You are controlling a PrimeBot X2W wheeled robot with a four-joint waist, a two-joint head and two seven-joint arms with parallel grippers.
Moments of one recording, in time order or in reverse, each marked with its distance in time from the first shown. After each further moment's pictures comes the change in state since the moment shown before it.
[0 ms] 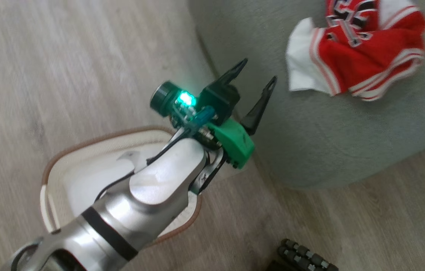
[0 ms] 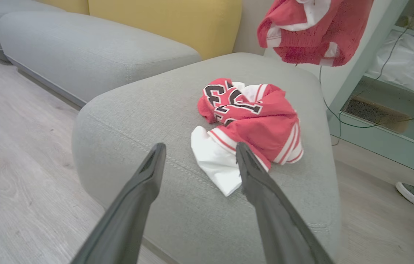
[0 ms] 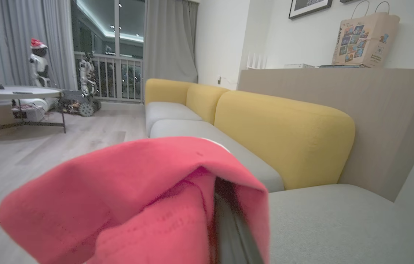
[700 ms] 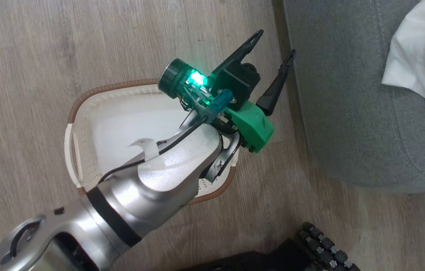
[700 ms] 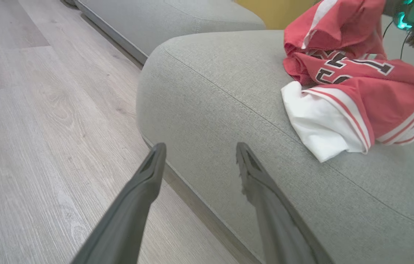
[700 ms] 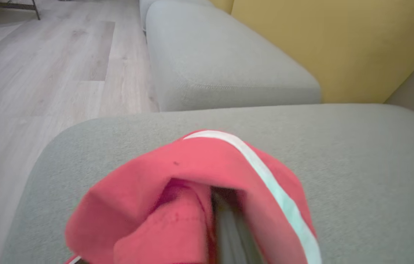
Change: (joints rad) left arm -0.135 -0.002 -0.108 -0.045 -0.072 0.136 -0.002; right arm -0.205 -0.092 0.215 0.412 0.085 0.000 0.010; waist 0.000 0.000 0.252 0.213
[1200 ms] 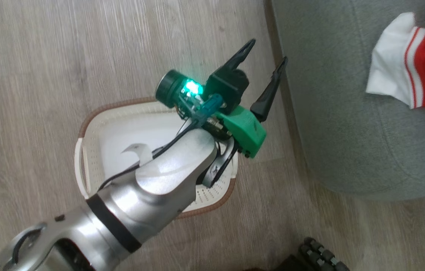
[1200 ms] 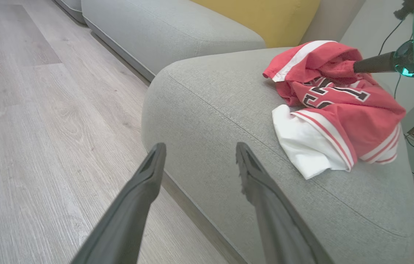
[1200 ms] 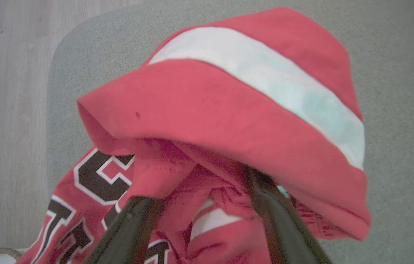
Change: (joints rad) left arm 0.027 -0.001 0.005 0.021 -0.056 -0.009 -0.035; right arm -0.020 -0.078 0.363 -0.002 0.363 0.000 0.381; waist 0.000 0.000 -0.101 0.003
